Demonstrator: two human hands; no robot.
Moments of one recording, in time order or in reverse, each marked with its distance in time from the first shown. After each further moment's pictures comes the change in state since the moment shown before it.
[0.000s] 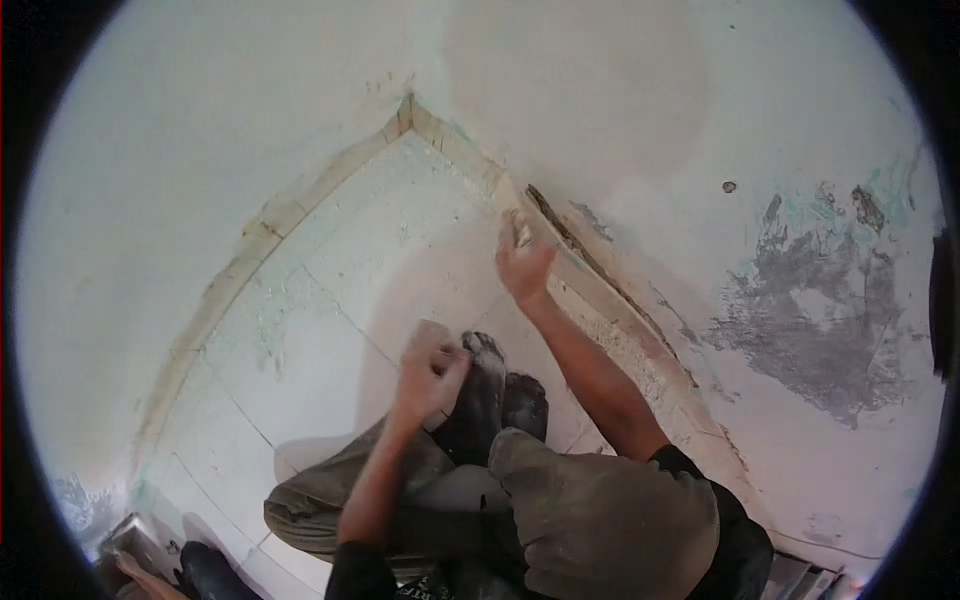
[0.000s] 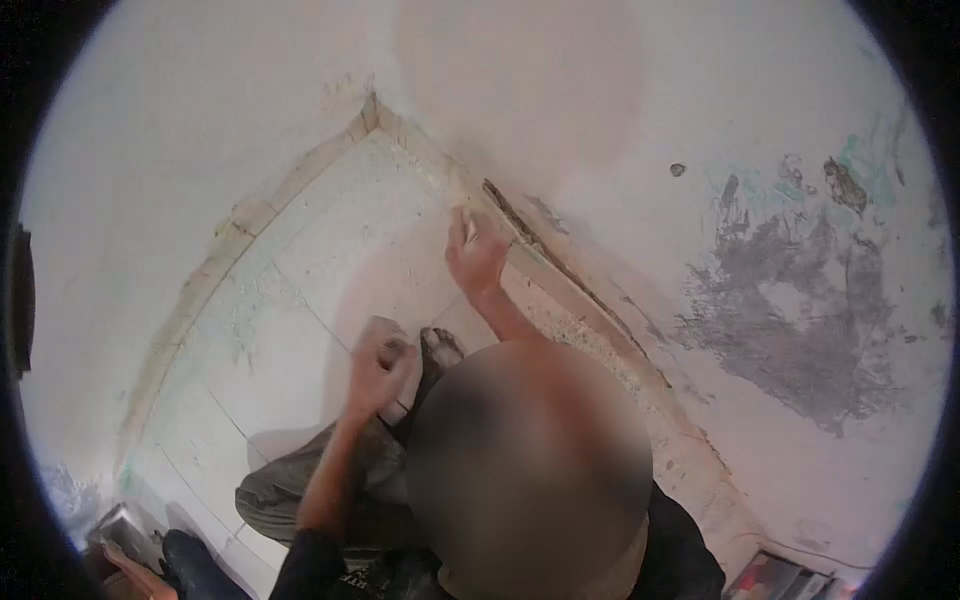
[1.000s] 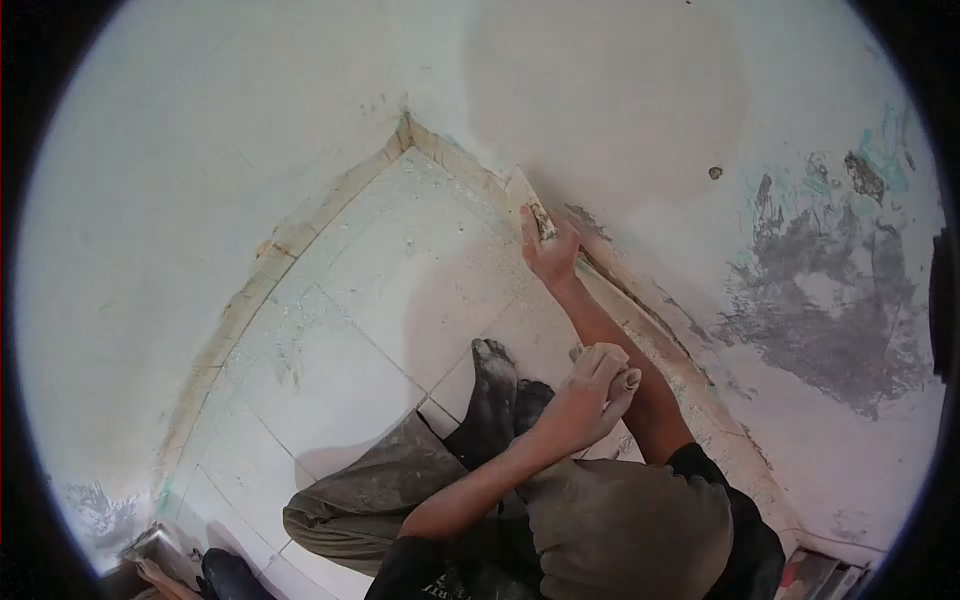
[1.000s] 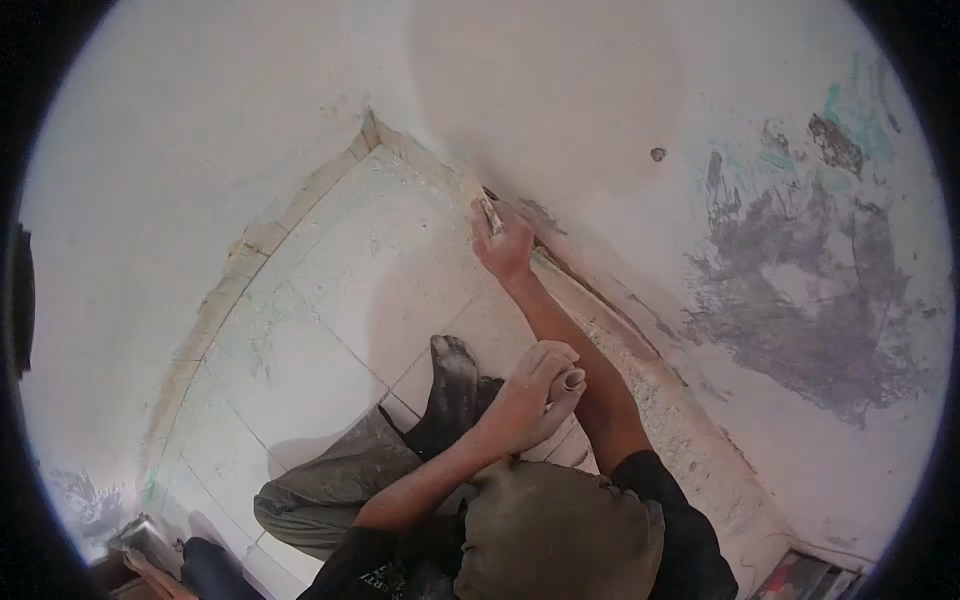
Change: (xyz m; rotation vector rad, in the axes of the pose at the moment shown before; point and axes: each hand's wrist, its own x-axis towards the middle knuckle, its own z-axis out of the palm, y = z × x) left_hand -0.008 0.100 0.128 -0.168 -0.299 0.339; right_hand 0.036 0.019 -0.023 0.106 -0.114 -0.130
